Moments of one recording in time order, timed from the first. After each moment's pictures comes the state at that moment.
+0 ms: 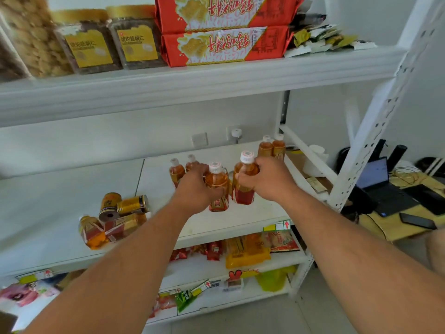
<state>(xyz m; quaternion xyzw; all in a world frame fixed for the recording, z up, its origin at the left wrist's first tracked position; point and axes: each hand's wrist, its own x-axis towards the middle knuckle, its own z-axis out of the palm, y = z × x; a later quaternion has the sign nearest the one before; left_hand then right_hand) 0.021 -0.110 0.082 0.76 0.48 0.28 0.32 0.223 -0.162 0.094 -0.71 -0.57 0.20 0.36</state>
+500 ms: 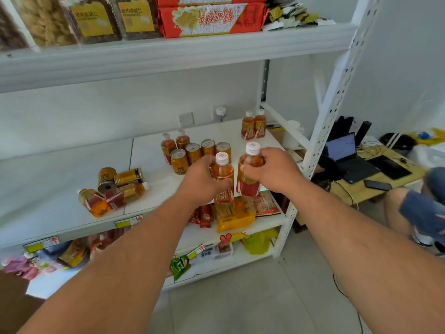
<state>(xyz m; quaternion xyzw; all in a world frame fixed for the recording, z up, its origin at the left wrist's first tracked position) 0.008 -0.218 0.077 0.78 0.44 0.29 0.36 0.200 -0.285 0.092 -0.75 -0.53 0.18 0.35</state>
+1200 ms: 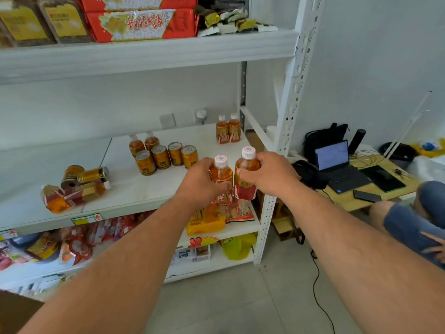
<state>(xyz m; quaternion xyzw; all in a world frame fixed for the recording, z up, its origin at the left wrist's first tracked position) 0.162 -0.277 0.077 0.76 0.48 0.28 0.33 0.350 -0.330 0.093 -0.74 -0.56 0.19 0.32</state>
